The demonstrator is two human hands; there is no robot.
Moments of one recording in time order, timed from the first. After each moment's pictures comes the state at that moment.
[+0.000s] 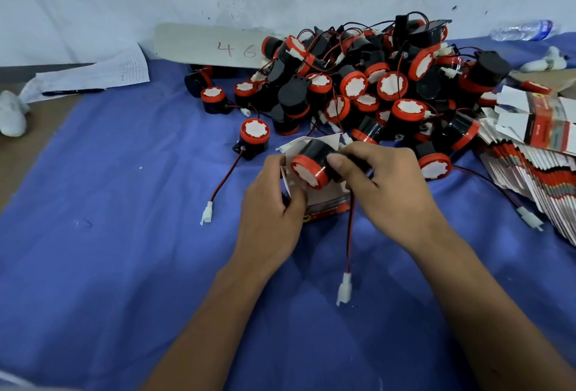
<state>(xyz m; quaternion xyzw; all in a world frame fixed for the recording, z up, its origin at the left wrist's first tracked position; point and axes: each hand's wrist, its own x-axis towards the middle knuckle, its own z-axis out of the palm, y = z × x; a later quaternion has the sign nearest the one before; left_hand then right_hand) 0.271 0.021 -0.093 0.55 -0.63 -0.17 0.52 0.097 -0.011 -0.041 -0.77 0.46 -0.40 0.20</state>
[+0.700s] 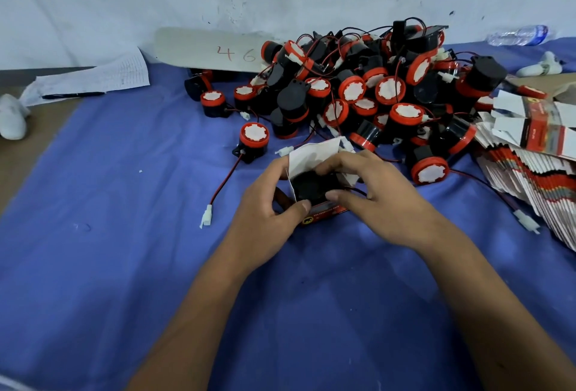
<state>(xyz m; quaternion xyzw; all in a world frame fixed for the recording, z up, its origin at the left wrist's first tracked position) 0.290 0.025 -0.082 0.49 -0.65 -0.33 0.47 0.086 -0.015 -0.041 -0.82 0.45 -0.26 0.25</state>
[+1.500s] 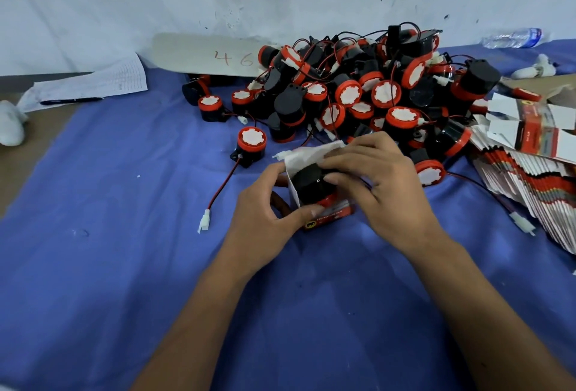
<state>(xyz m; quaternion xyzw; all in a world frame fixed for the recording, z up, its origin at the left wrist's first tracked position) 0.288 0.018 -0.087 0.49 -0.66 -0.27 0.50 0.087 -0.018 -0.043 -0.83 0.37 -0.41 0.06</state>
